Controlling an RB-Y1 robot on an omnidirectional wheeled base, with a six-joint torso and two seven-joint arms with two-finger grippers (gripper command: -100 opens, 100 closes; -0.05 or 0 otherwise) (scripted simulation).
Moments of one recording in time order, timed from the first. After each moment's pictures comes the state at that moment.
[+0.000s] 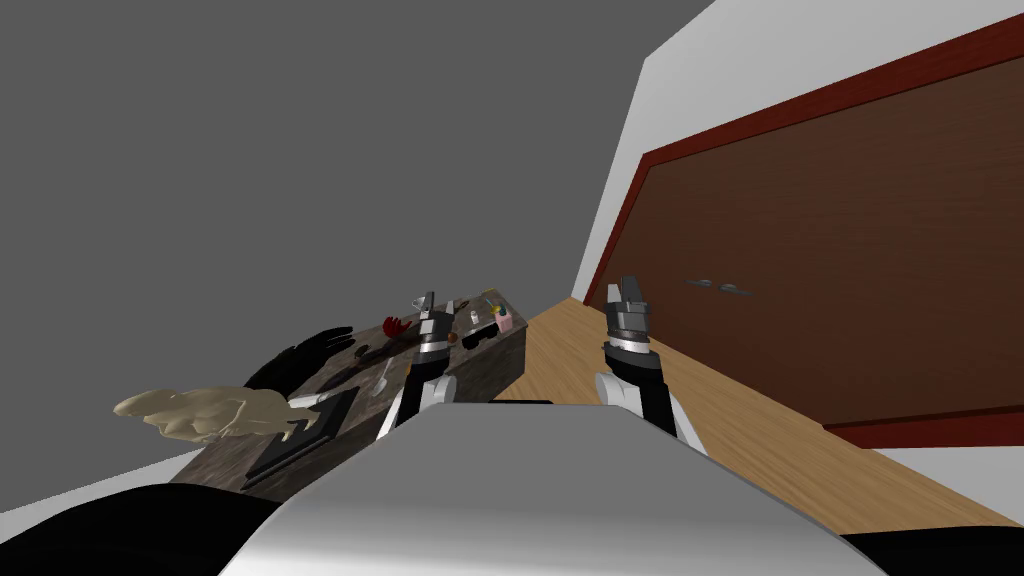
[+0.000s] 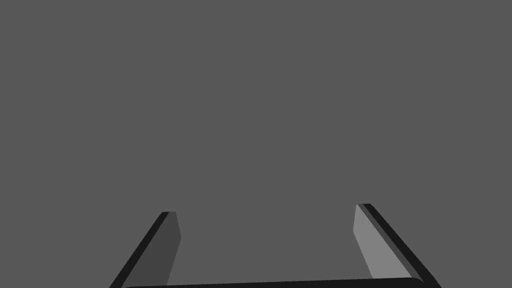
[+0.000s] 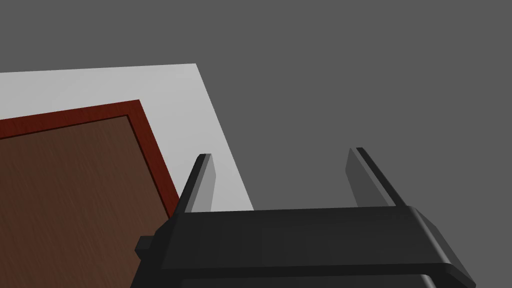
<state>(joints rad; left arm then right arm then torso) 0.47 -0.01 -0.02 -2.25 -0.02 -0.39 0.11 0.47 0.05 -0.04 -2.34 0.12 -0.51 0.17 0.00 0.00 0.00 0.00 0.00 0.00</state>
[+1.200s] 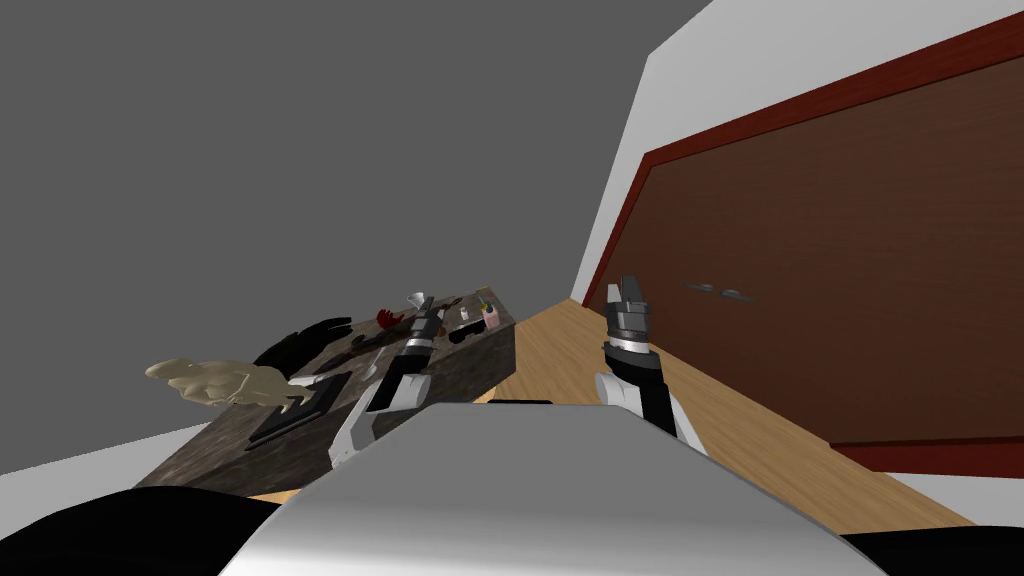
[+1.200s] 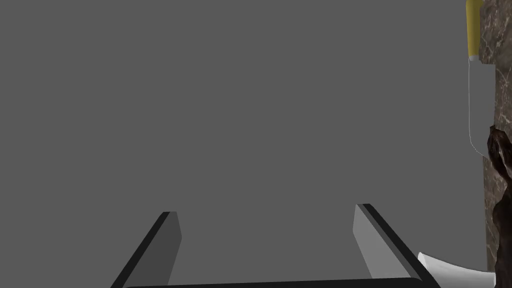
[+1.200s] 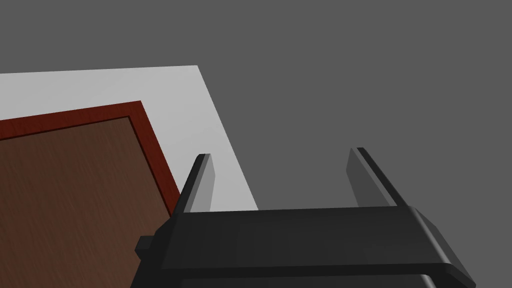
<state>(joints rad) 0.43 0.25 0.14 -2.17 0.06 -0.13 0.14 0.47 0.05 -0.04 -2.34 0.12 -0.51 0.17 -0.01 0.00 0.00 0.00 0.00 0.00</state>
